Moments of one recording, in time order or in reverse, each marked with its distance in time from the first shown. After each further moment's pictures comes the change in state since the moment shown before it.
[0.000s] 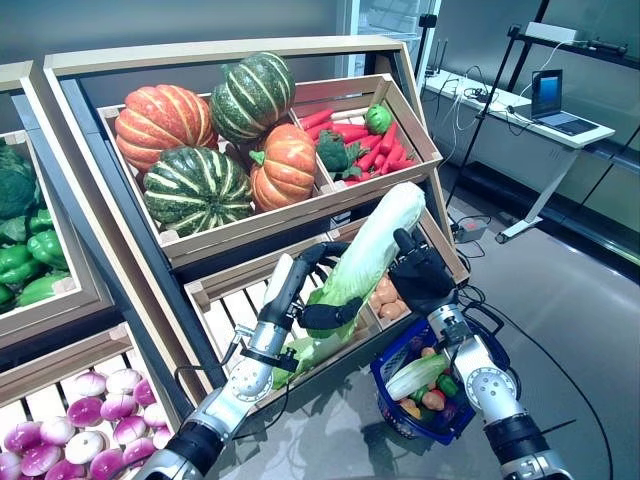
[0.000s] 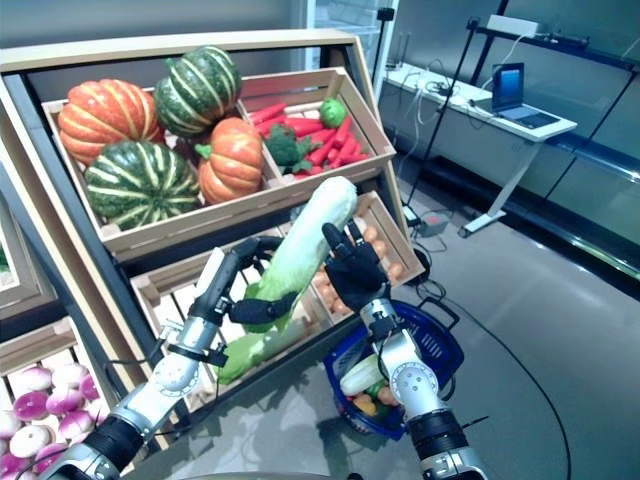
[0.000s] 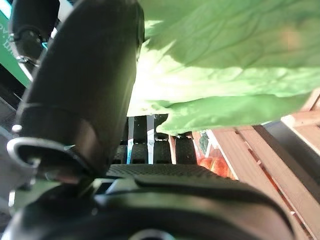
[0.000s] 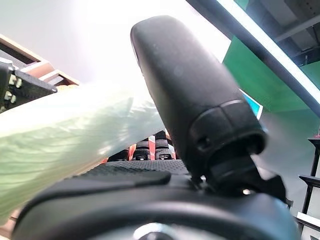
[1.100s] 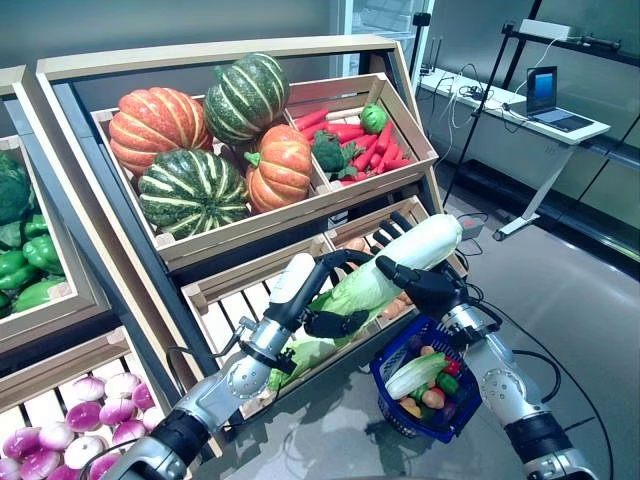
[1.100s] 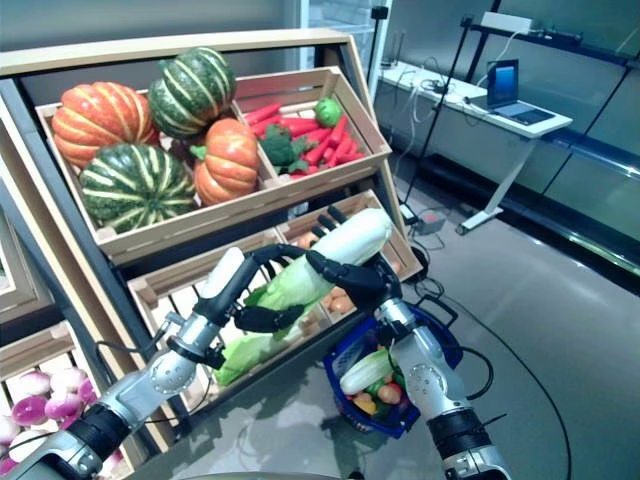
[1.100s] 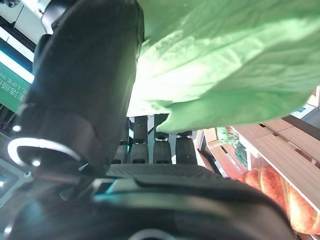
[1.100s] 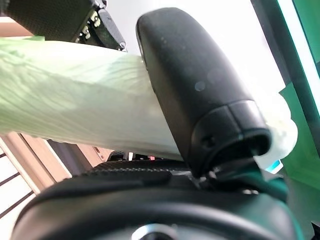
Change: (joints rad) left arm -0.052 0.117 -0.082 -0.061 0.216 0.004 0.063; right arm -0.001 -0.124 0.045 0.002 -0.396 -0.107 -0.004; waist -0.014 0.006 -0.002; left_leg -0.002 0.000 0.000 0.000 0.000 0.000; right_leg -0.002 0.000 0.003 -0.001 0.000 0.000
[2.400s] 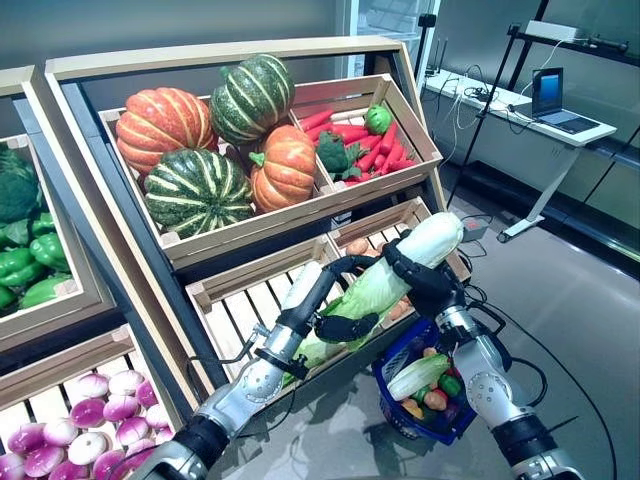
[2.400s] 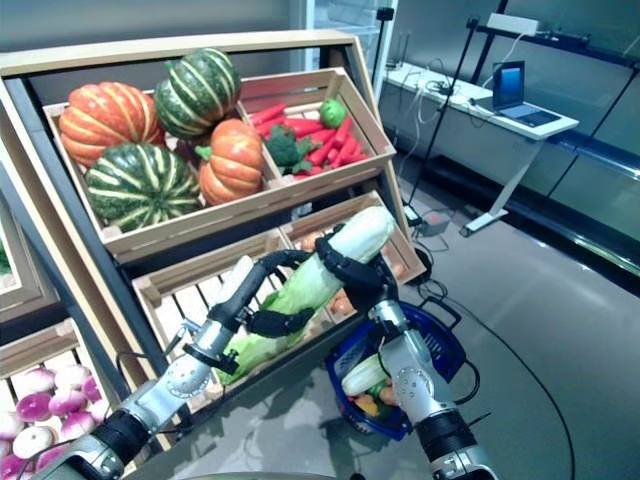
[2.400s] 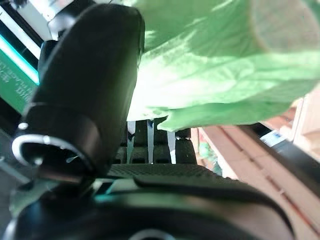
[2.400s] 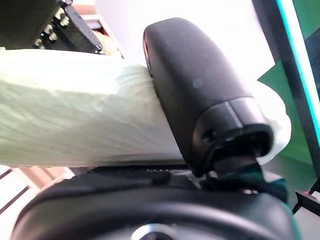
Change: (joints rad) left arm 0.010 -0.136 0.003 0.135 -0.078 -0.009 -0.091; right arm -0.002 0.041 0.032 0.063 0.041 -0.087 -0.080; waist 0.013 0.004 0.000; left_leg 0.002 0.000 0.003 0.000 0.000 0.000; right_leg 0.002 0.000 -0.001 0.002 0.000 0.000
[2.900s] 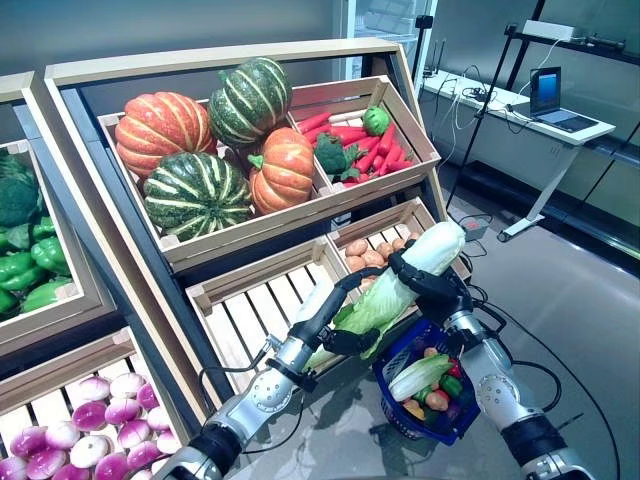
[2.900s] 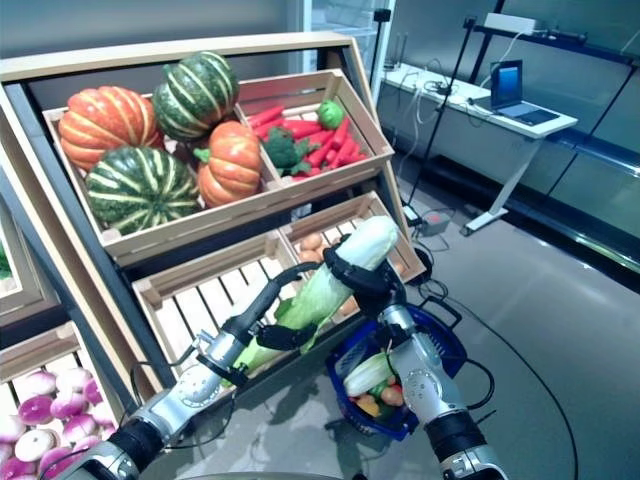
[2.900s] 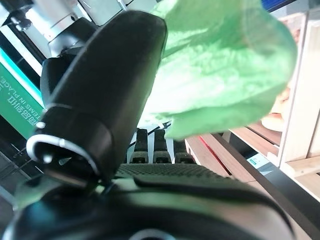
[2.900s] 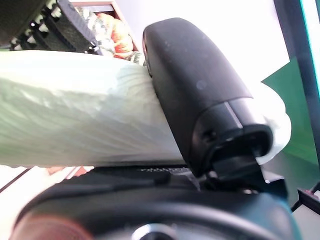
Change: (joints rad) left arm 0.018 -0.061 0.011 0.103 0.034 -0.036 -0.043; right arm 0.002 -0.050 0.000 0.032 -0.045 0.010 -0.007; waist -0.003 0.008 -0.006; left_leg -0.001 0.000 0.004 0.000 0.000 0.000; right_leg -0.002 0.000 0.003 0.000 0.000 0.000
